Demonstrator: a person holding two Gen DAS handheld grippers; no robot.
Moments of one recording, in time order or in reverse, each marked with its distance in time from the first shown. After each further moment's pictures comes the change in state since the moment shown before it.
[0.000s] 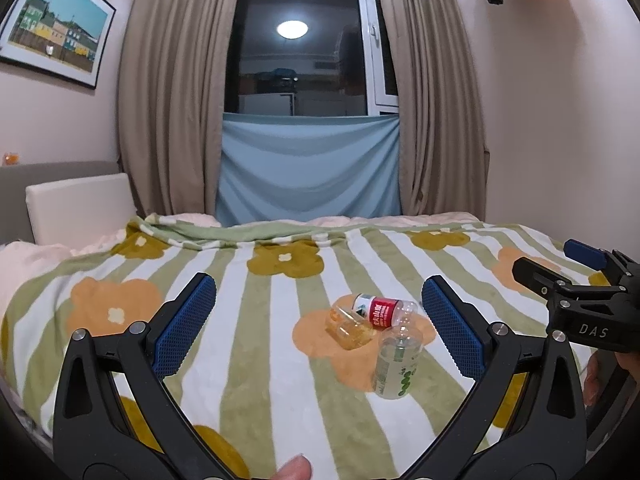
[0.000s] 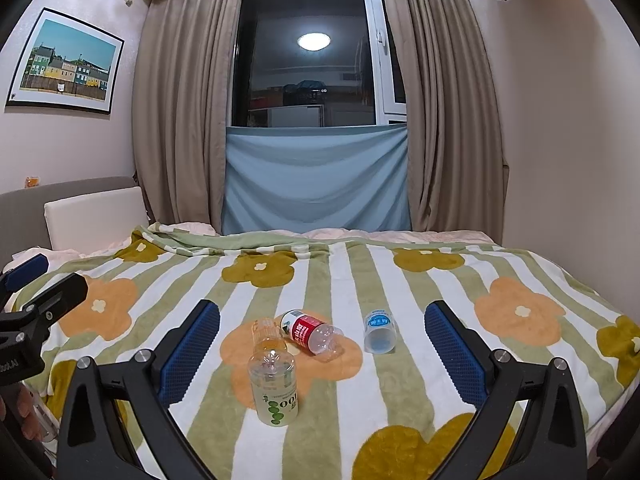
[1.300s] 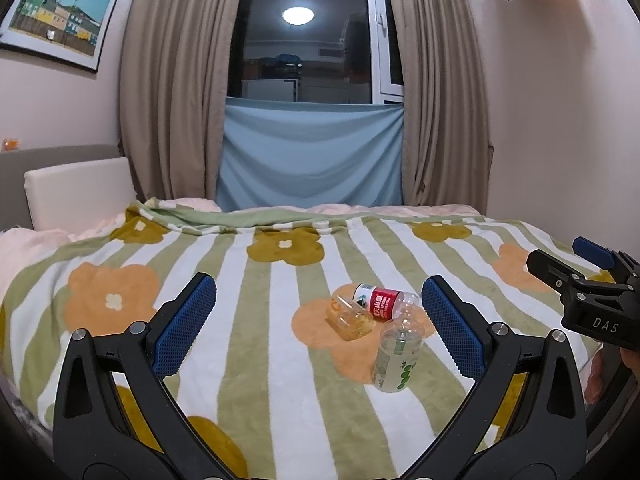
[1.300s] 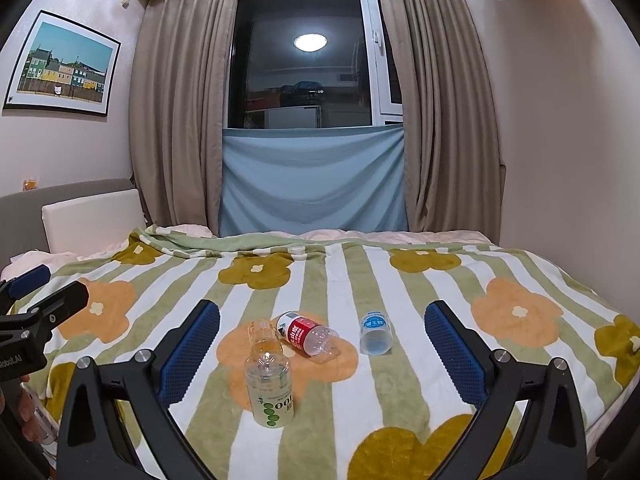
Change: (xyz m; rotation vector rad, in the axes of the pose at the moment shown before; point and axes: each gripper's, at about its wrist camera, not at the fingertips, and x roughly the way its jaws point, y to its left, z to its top) left arm 0.009 0.000 0.000 -0.031 0.052 0.008; right arm -0.001 -0.003 0.005 -0.008 -0.002 -0.003
